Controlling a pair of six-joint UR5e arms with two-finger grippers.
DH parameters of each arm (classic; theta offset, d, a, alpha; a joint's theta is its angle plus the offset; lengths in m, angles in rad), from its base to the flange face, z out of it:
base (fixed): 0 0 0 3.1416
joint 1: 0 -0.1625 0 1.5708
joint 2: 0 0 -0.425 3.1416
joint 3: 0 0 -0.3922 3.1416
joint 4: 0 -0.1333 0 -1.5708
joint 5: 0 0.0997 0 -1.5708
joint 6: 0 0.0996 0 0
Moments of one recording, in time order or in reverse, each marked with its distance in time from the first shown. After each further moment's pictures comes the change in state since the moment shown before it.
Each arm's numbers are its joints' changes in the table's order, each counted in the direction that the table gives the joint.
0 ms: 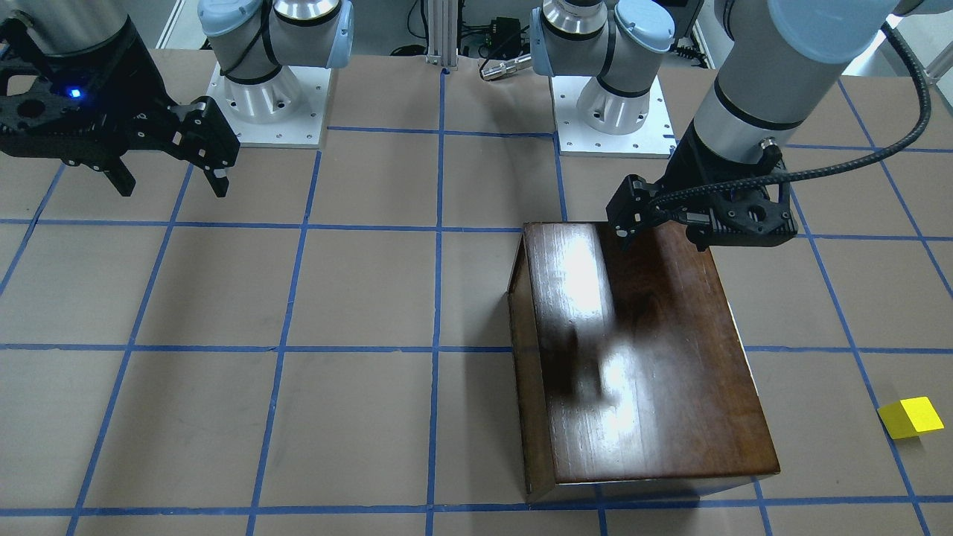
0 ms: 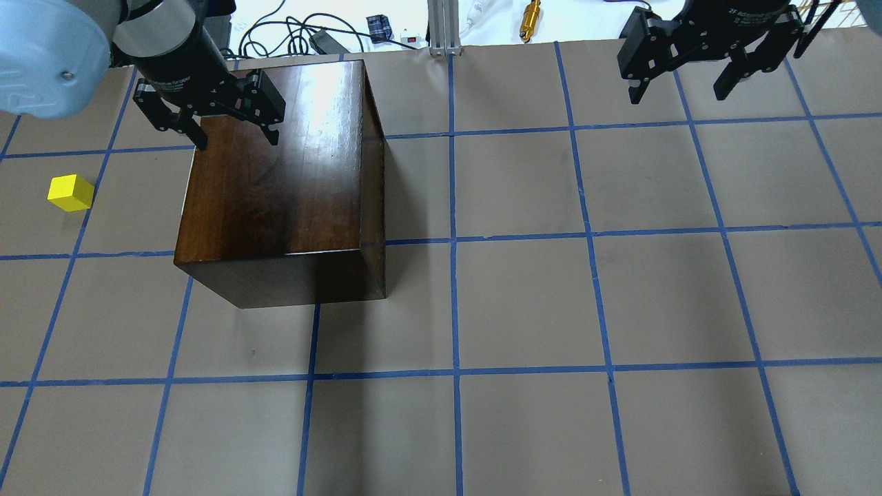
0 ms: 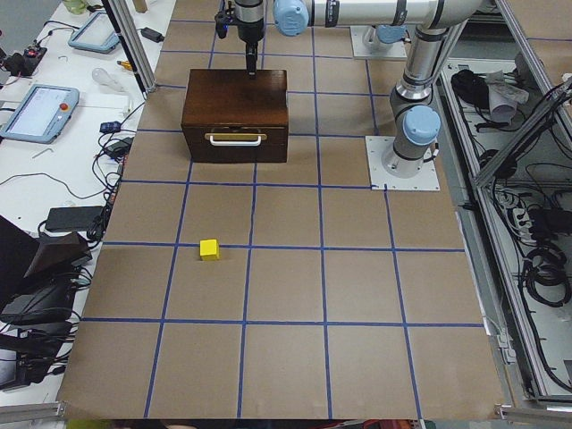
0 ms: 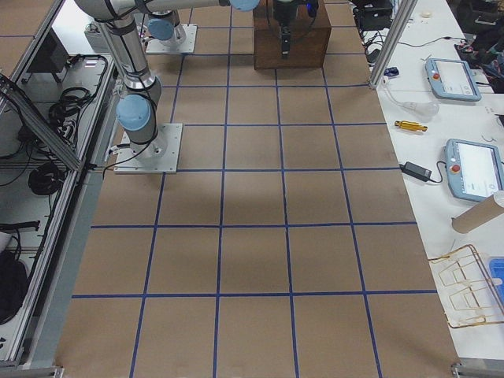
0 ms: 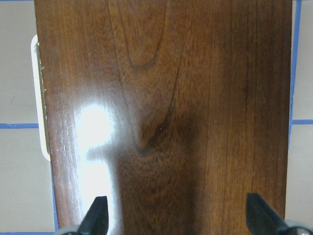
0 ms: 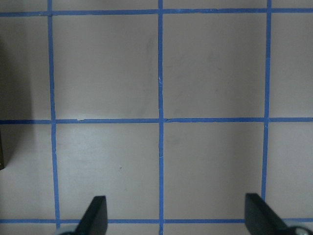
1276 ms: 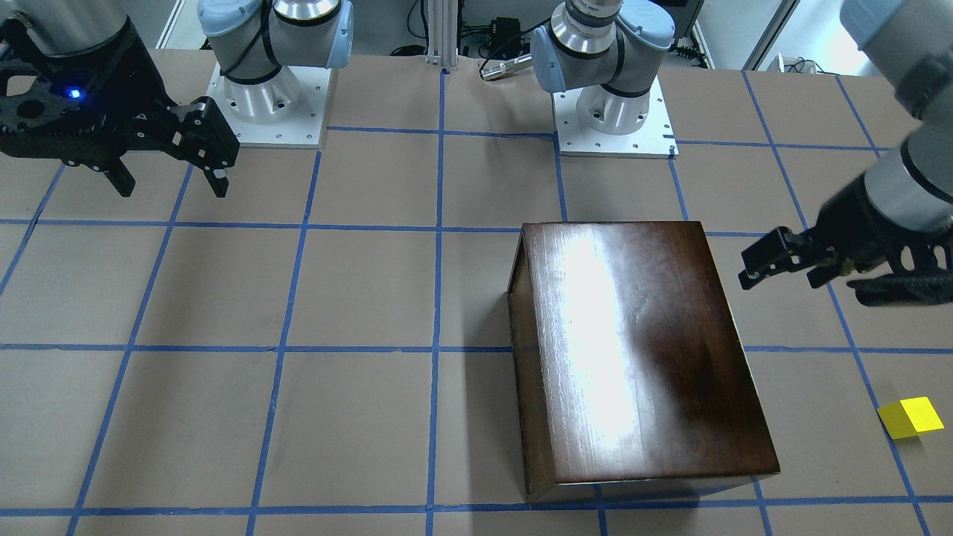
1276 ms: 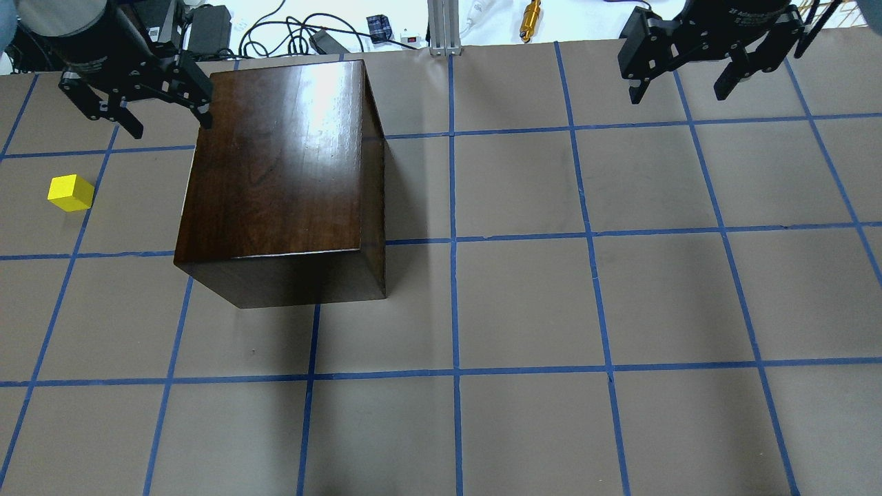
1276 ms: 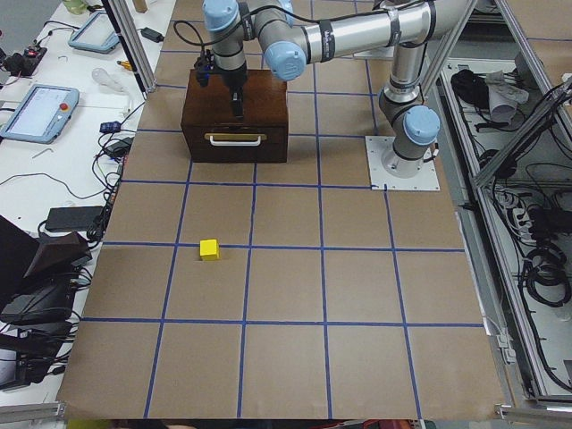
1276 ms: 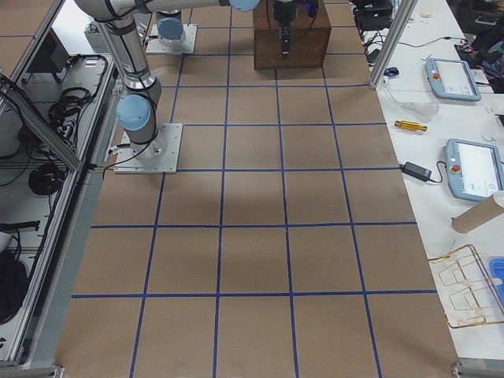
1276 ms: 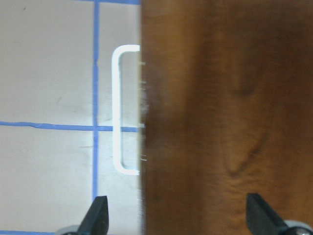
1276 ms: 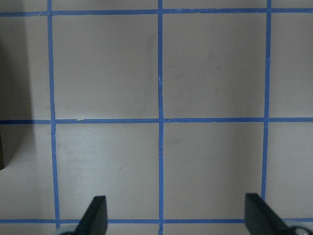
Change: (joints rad) left arm -0.312 0.116 0.046 0.027 -0.070 0.277; right arm 0.000 -0.001 0.000 0.000 -0.001 0.000
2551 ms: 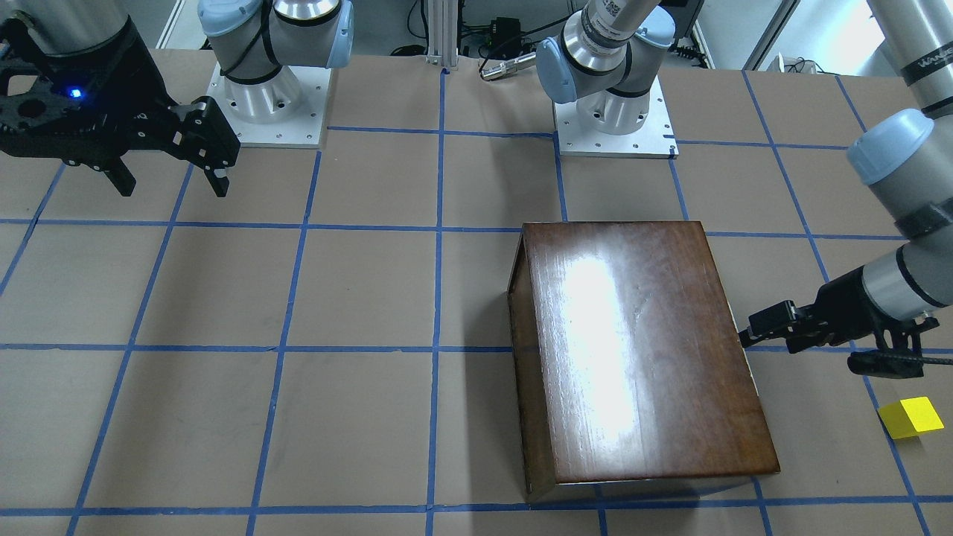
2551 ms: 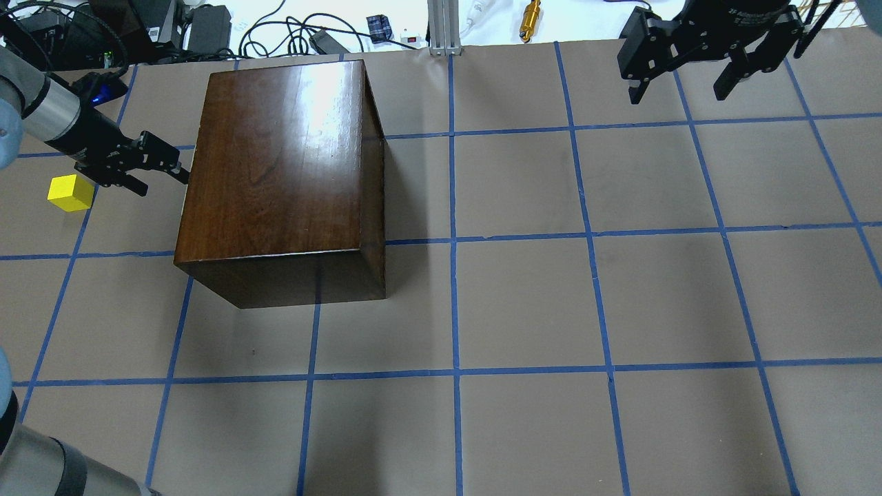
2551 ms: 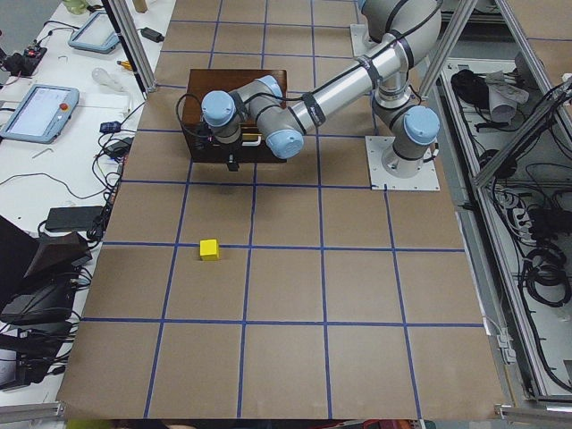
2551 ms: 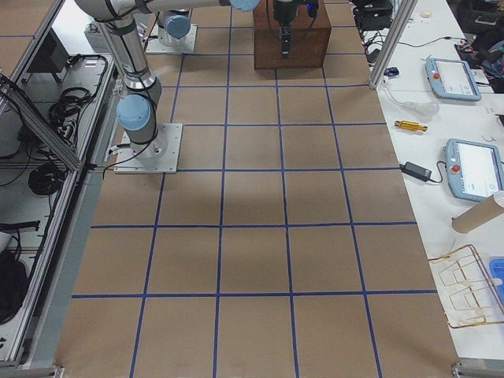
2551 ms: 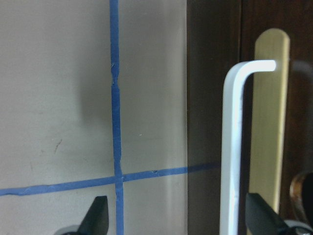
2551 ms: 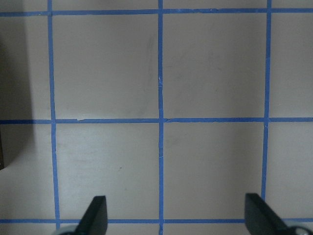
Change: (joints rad) left arm -0.135 0.135 -0.172 -0.243 -0.180 0.188; right arm -0.001 0.000 0.000 0.000 0.000 0.000
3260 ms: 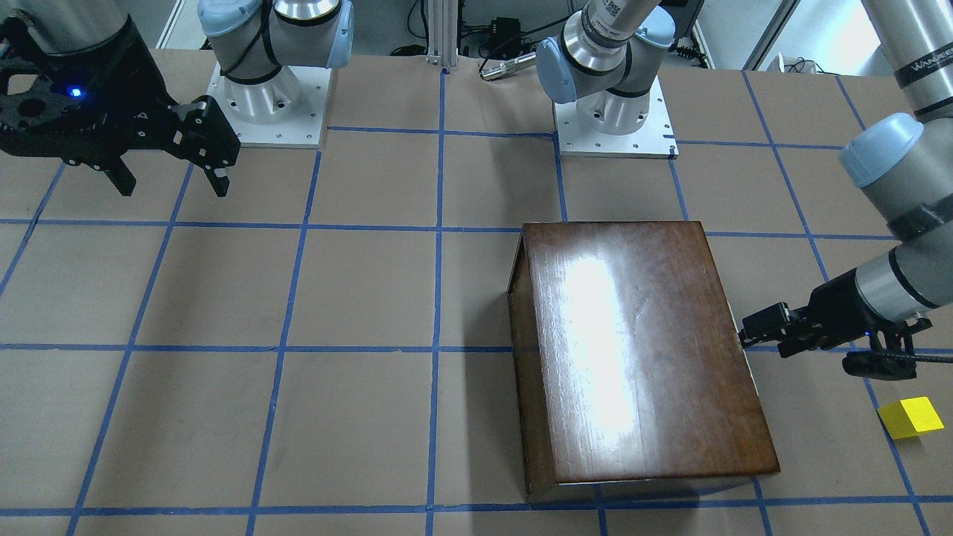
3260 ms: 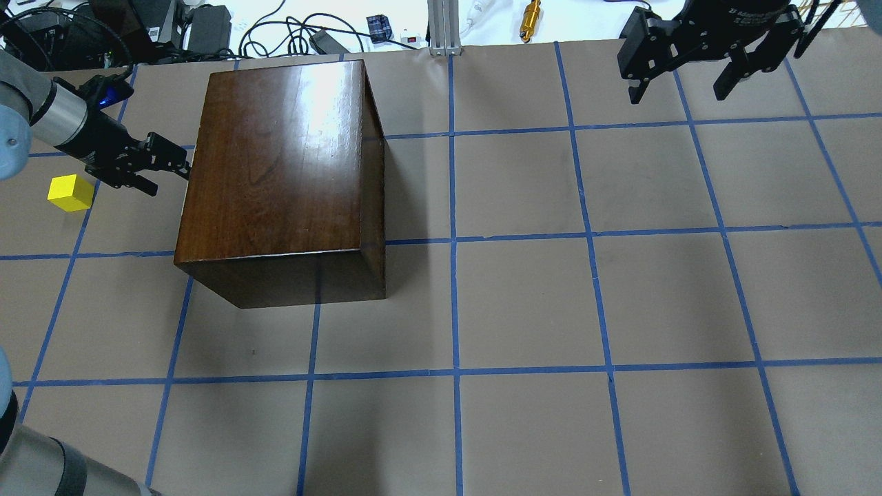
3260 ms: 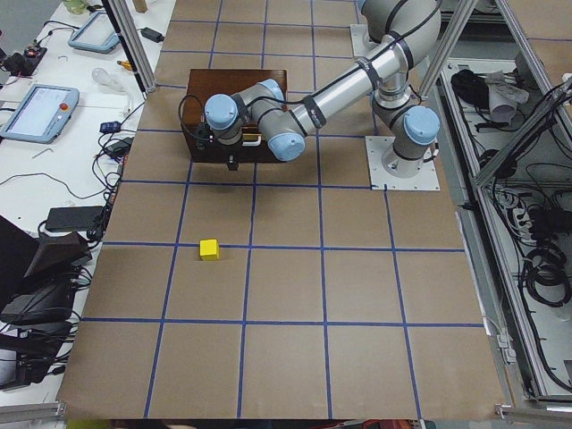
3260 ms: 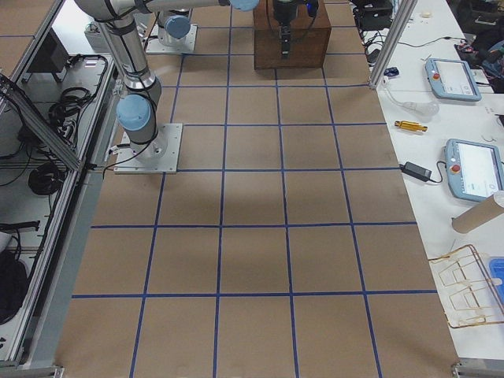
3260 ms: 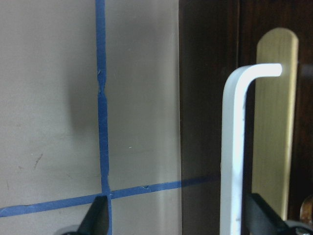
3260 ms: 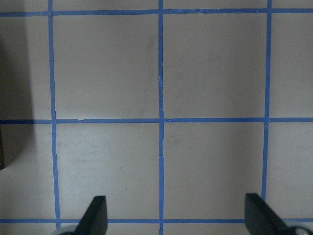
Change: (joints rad) left arm 0.000 0.000 -0.011 -0.012 -0.043 0.001; right arm 0.000 0.001 0.000 0.000 0.001 0.000
